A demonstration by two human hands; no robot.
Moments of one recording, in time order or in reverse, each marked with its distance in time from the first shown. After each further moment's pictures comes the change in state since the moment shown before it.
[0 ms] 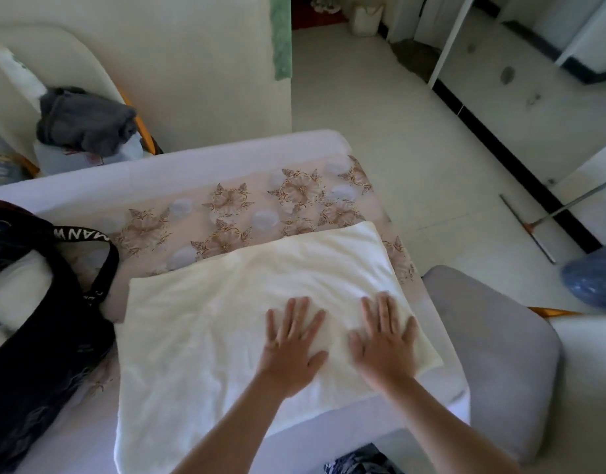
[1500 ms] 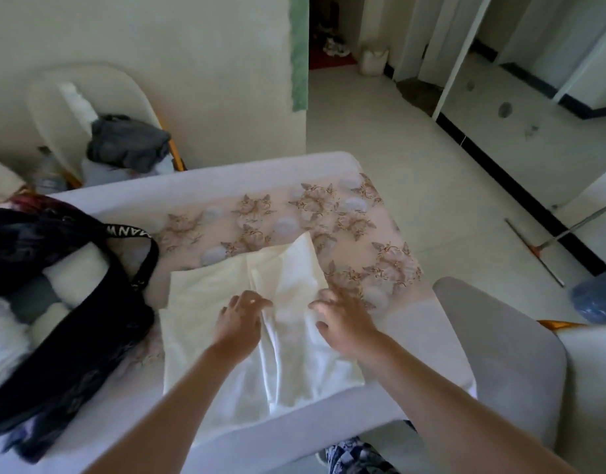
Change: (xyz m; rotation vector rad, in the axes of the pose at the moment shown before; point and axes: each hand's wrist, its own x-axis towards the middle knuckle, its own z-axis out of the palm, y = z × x) left_hand -0.047 -0.096 -0.069 -0.264 0.218 -0.246; right_hand -0.008 -0.098 -0.080 0.075 -0.133 -0.449
